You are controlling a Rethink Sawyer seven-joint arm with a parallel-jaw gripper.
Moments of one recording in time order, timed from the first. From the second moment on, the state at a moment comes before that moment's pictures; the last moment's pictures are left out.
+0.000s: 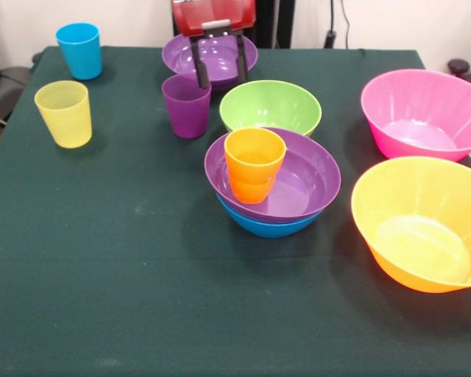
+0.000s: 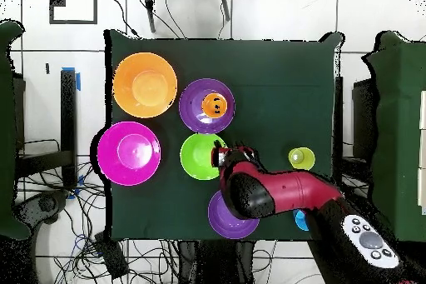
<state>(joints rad) -0.79 -0.76 0.51 2.07 -0.58 0.05 1.89</state>
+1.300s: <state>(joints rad) -0.73 -0.77 0.48 2.07 -0.55 0.05 1.89</state>
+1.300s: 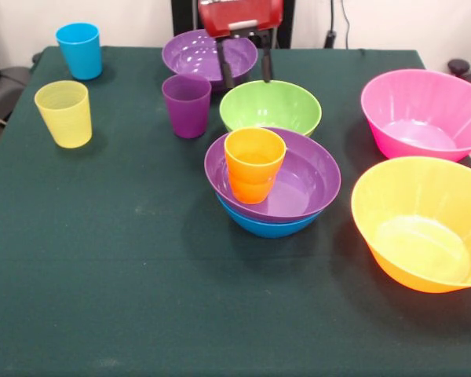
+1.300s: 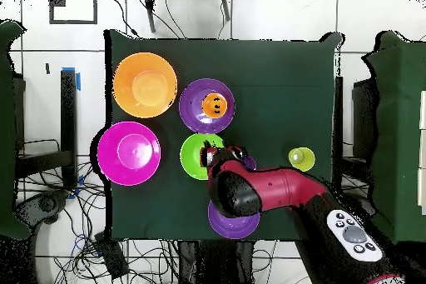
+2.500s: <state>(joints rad) -0.80 -0.74 0.48 2.07 -0.55 0.05 1.89</state>
